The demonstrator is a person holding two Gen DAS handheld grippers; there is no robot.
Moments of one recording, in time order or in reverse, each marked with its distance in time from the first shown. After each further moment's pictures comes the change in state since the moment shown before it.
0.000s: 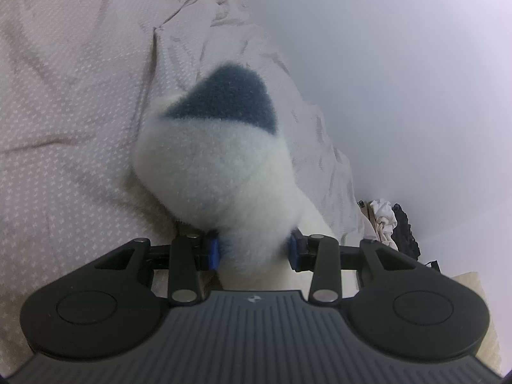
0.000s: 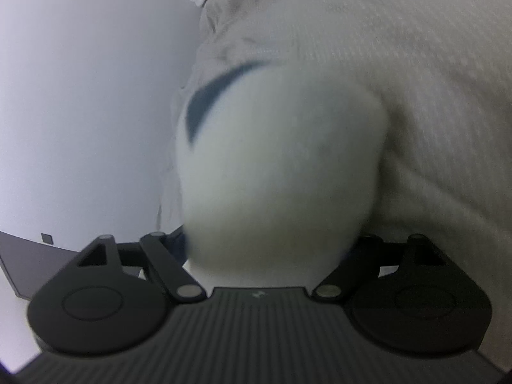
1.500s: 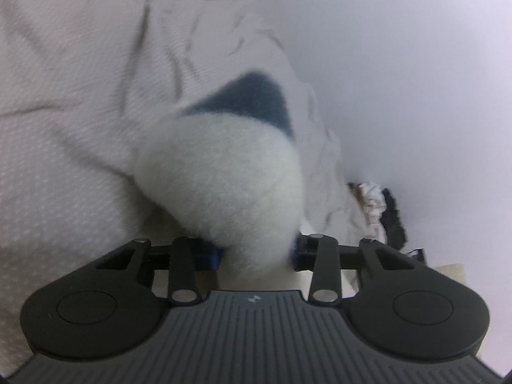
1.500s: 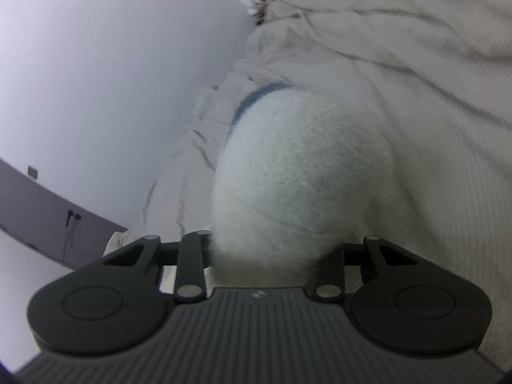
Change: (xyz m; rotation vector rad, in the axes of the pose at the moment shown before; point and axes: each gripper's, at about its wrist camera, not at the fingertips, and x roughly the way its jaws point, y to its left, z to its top) left arm -0.014 -0.021 -0.012 -0.059 0.101 -0.050; right arm -0.085 0.057 -0.001 -0.341 -0.022 -0.048
